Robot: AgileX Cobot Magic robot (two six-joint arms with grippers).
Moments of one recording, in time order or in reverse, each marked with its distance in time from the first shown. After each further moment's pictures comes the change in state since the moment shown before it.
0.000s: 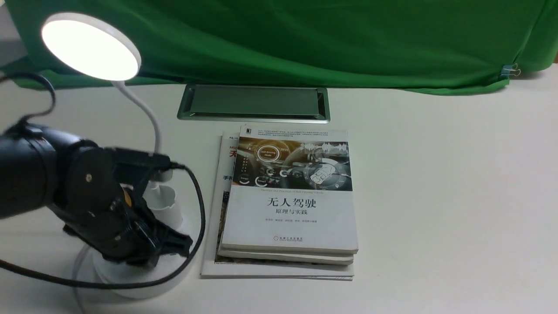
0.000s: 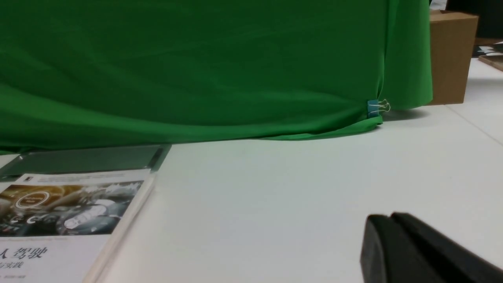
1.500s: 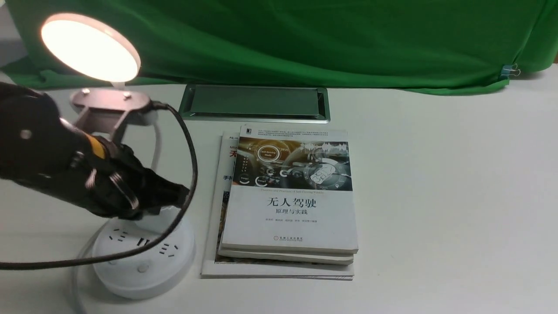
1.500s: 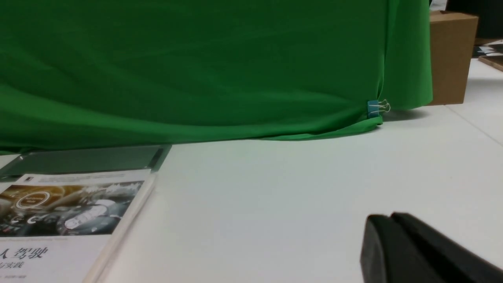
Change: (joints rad) right arm 0.000 0.000 0.000 0.000 0.001 0.000; left arm 0.000 -0.238 -0.112 -0.038 0.086 0.026
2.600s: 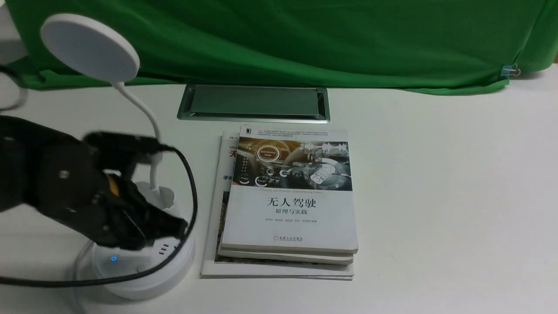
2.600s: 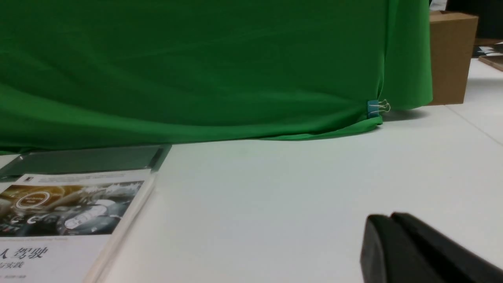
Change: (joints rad) right arm 0.000 0.000 0.000 0.000 -0.001 0.000; left arm 0.000 0.057 0.101 0.072 -0.086 -0.071
